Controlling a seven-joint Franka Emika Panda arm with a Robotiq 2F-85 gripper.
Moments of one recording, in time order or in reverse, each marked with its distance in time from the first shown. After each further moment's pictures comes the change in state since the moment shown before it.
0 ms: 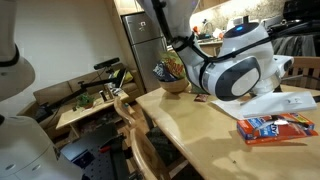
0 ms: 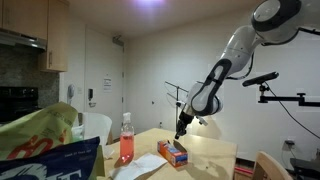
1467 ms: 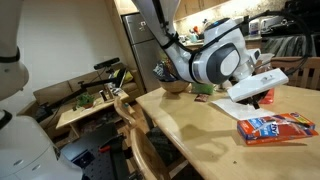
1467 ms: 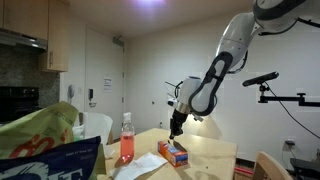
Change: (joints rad) arm 0.229 -0.069 -0.146 -0.037 -0.121 -0.053 0.026
